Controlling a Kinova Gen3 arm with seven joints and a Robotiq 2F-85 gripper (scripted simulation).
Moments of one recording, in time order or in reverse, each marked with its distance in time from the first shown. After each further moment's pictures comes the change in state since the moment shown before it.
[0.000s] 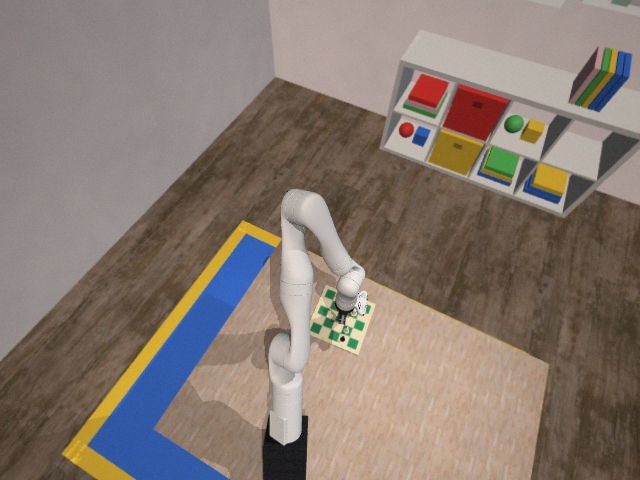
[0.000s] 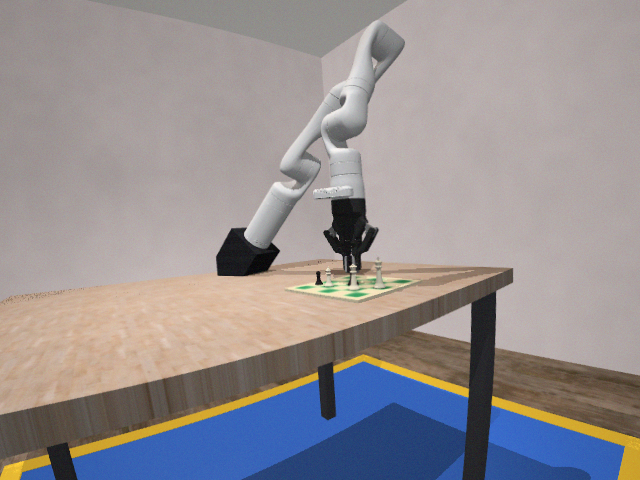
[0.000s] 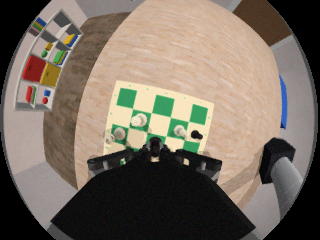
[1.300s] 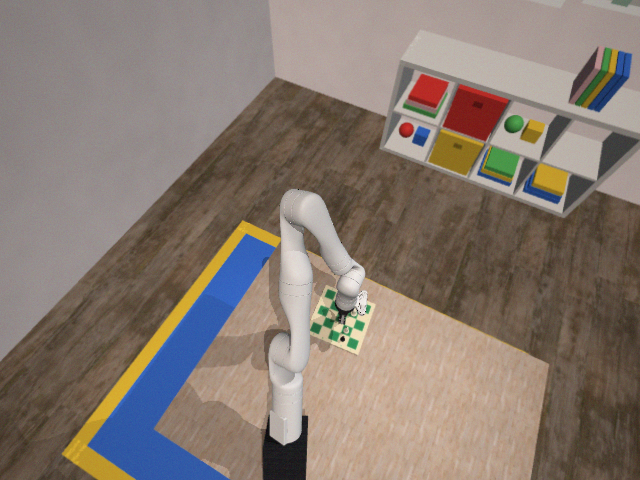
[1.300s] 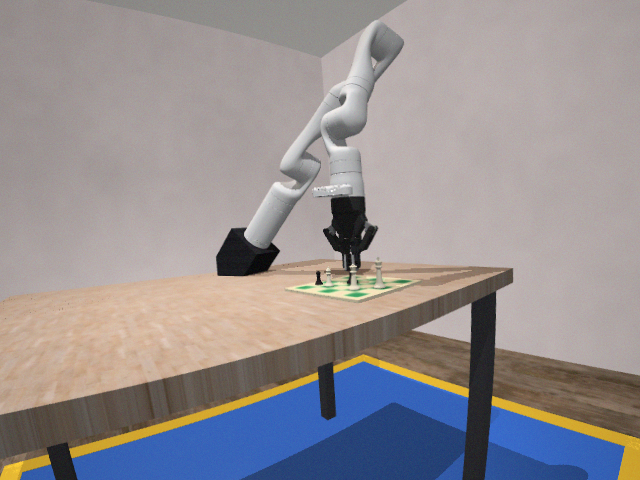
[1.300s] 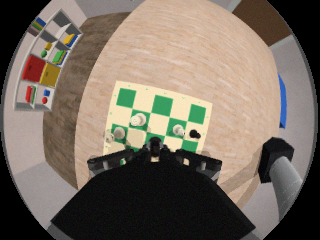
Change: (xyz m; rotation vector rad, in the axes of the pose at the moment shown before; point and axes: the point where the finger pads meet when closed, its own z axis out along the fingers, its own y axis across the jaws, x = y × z) arm -0.001 0.002 -0.004 -0.005 -0.003 0.001
